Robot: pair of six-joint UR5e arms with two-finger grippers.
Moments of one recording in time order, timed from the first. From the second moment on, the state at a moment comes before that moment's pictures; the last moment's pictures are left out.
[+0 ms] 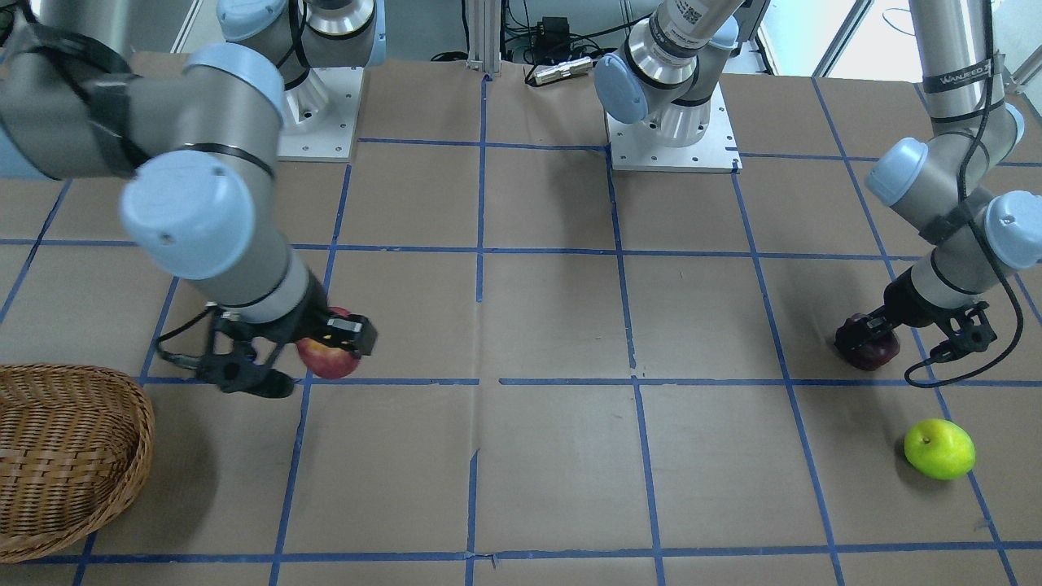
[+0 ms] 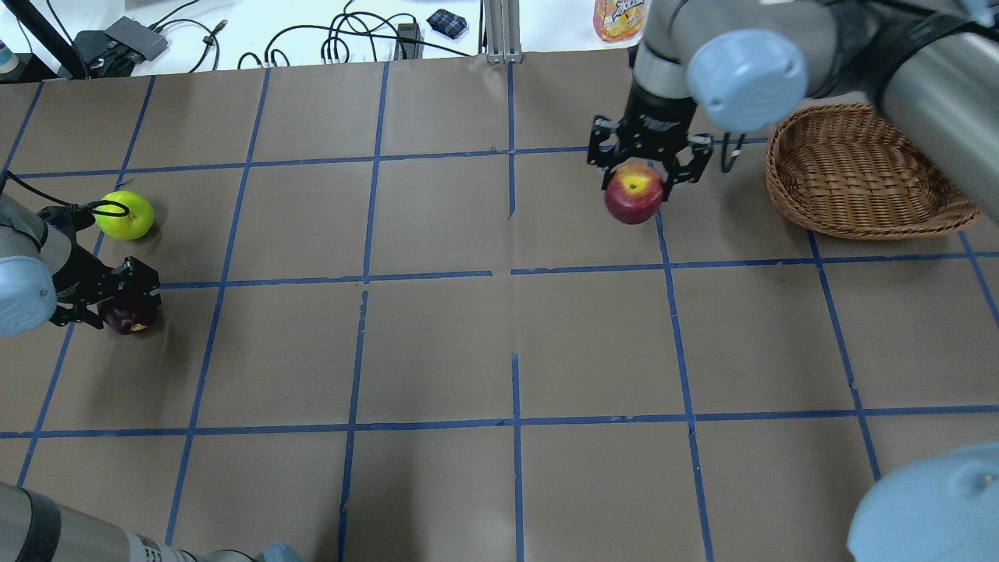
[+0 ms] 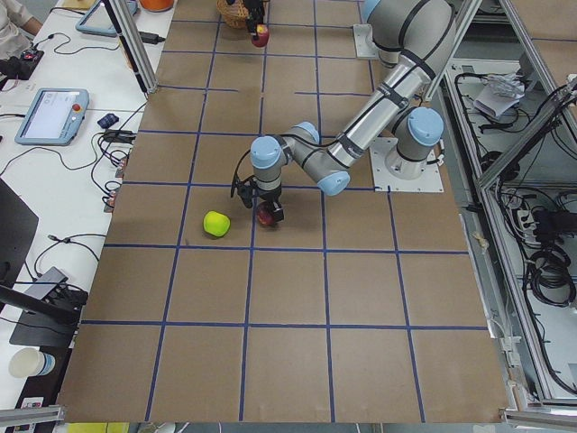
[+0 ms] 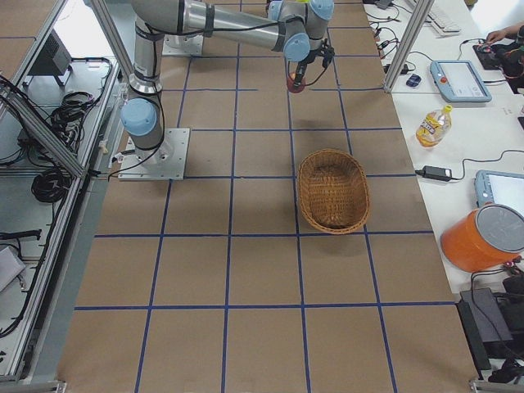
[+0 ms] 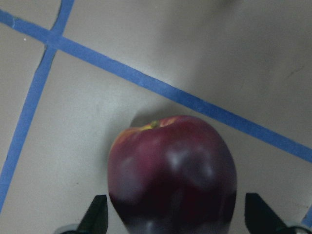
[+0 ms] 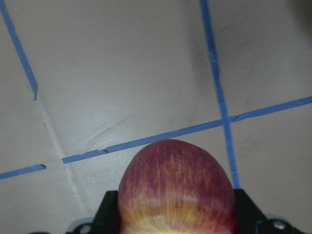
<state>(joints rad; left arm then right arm) -0.92 -1.92 -1.96 -0.85 1.60 0.25 1.59 -1.22 1.43 -1.66 -1.51 0.26</state>
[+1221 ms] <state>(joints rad) -1.14 -1.79 -1.77 -1.14 1.66 0.37 1.16 -0.96 1.34 -1.88 -1.66 -0.40</state>
